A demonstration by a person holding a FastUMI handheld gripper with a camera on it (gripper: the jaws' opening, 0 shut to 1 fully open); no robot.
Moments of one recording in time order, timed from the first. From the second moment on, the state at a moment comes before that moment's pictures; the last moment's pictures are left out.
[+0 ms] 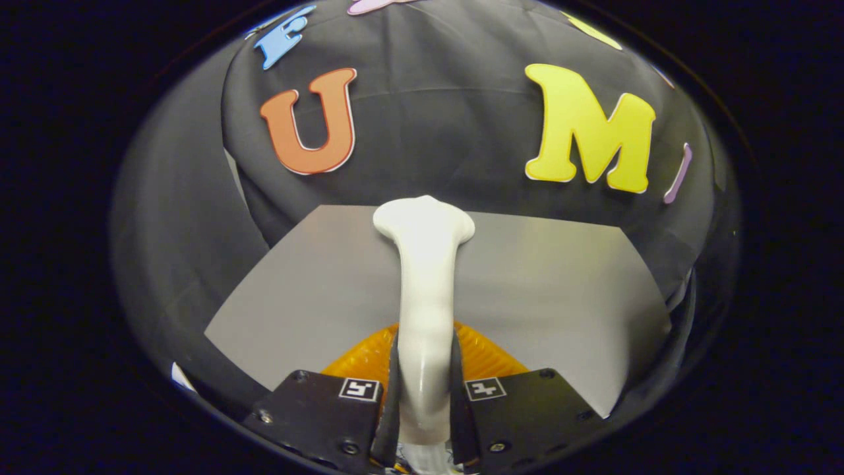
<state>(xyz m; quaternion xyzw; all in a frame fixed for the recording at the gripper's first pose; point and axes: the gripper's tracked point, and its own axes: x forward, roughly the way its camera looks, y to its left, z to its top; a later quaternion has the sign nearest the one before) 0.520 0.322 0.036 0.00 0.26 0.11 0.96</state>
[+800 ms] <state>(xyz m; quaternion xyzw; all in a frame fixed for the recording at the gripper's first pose) 0.330 0.266 0.157 0.03 0.07 0.20 0.98</state>
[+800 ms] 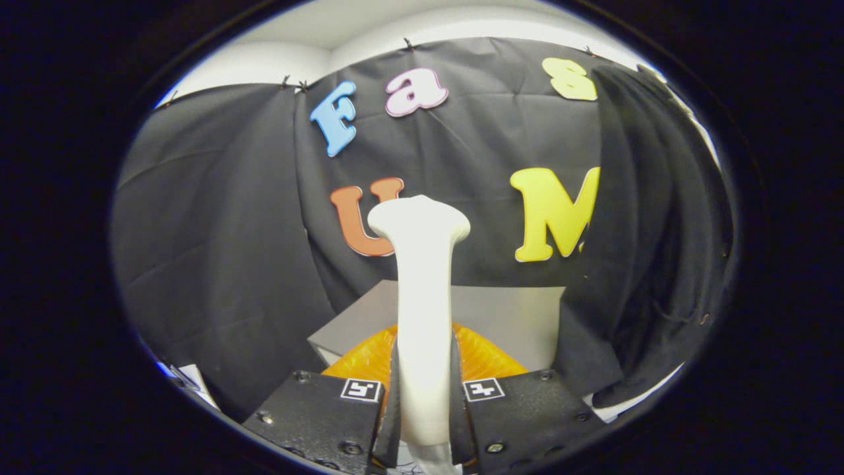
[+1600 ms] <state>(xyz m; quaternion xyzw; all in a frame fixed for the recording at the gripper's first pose) 0.141 0.025 0.116 0.10 0.05 0.09 0.99</state>
